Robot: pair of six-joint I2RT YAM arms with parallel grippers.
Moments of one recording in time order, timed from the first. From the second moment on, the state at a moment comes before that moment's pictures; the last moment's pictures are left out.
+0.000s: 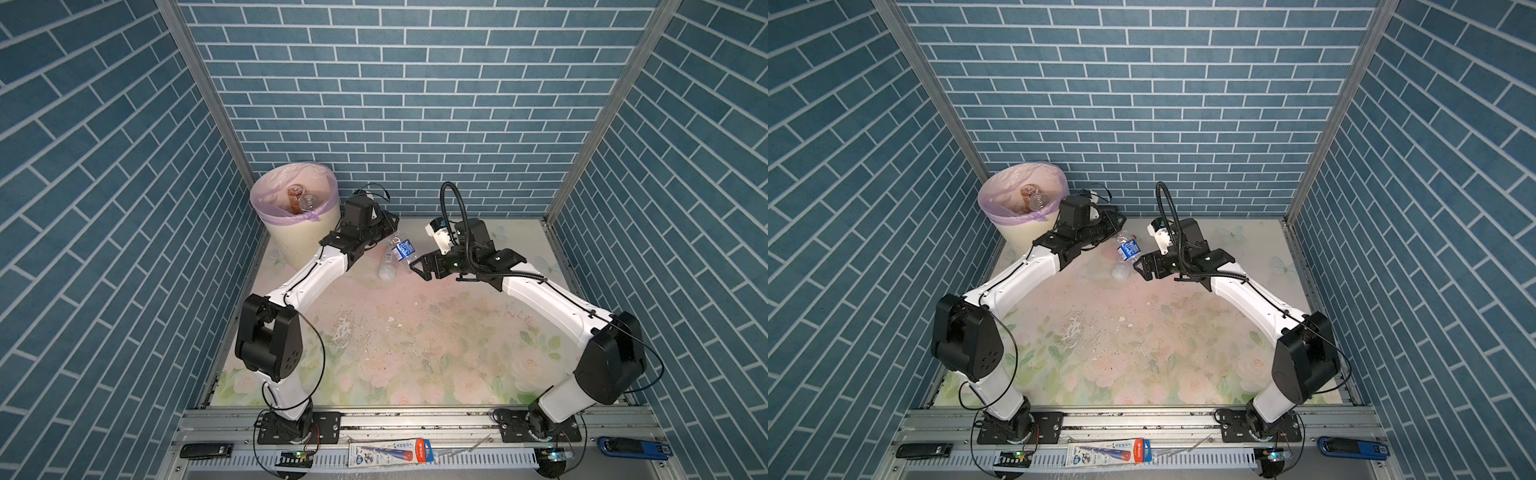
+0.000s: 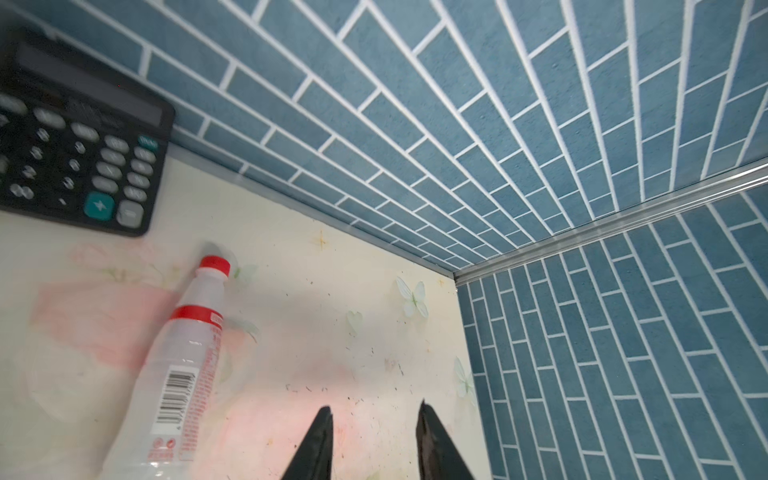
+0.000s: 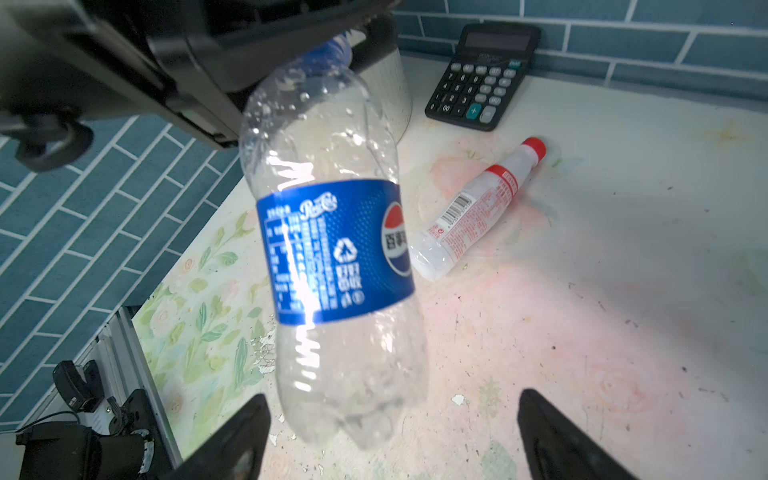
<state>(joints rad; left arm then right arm) -0.40 1.73 1.53 -0.19 0.17 -0.78 0.63 1.56 1.35 -0.40 -0.35 0.19</state>
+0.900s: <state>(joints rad) -0.25 1.71 2.11 -0.22 -0.37 0.44 0.64 1.67 1.63 -0.14 -0.45 0.23</state>
